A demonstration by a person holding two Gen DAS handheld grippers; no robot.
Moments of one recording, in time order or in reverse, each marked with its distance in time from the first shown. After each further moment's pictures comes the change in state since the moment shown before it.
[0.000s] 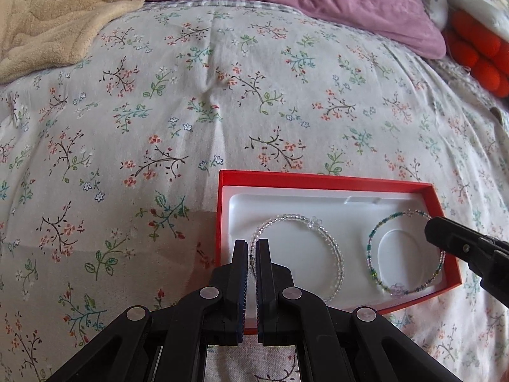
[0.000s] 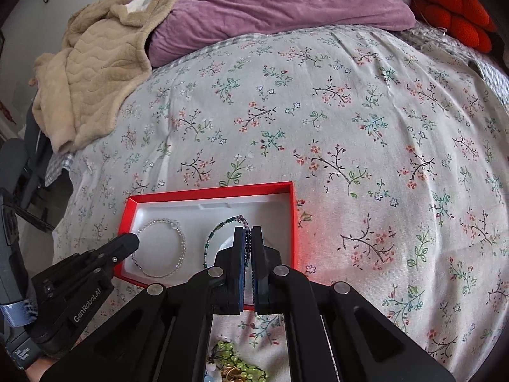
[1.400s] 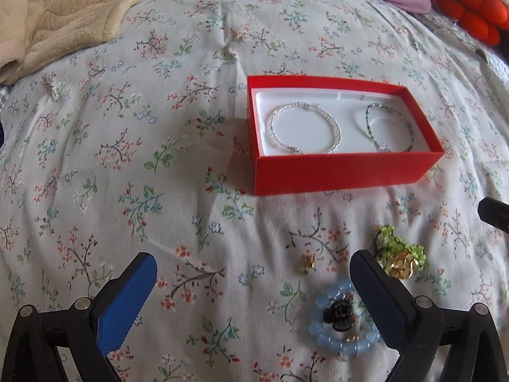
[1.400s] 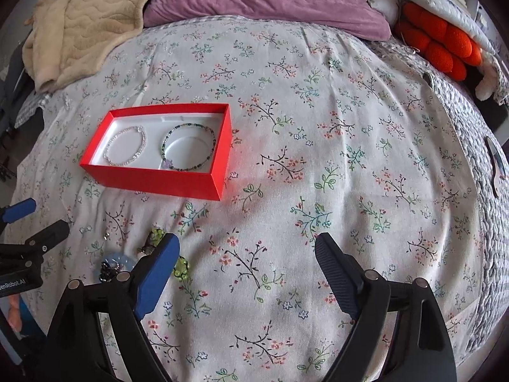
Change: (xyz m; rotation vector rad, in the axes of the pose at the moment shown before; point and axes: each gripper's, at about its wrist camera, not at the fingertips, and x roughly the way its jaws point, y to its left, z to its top) left arm -0.066 0.012 -0.073 0.100 0.094 0.066; right arm -0.074 -0.014 -0.074 -0.170 0.090 -0.236
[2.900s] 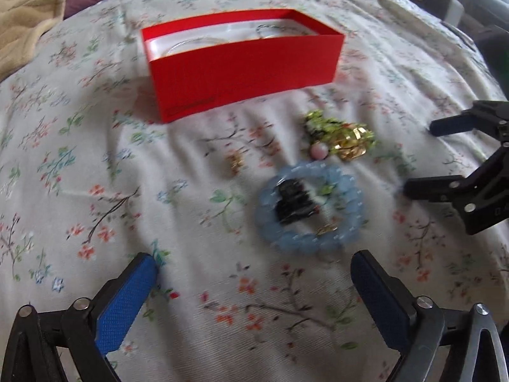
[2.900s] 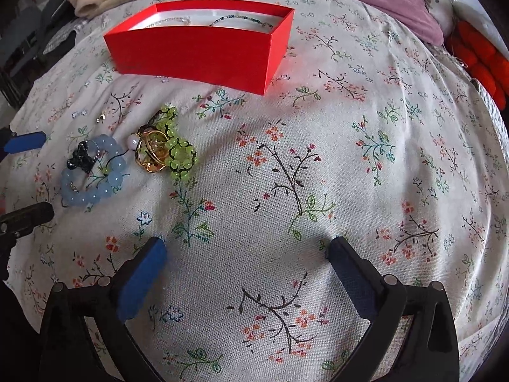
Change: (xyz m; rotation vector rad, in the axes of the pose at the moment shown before) left arm 0.018 -0.023 -0.084 0.305 -0.088 -0.222; right arm 0.062 0.020 -0.075 -0.229 0.085 0.065
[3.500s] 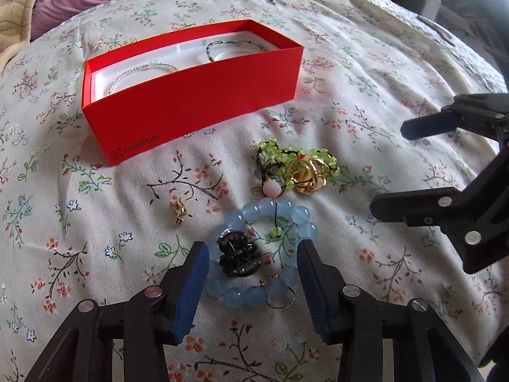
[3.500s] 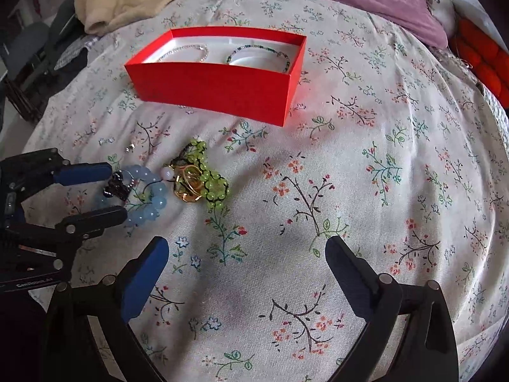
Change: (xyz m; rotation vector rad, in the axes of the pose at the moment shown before) left arm 0.012 -0.021 0.024 0.047 -0.002 -0.055; right arm -0.023 0.007 0.016 0.028 -0.057 0.087
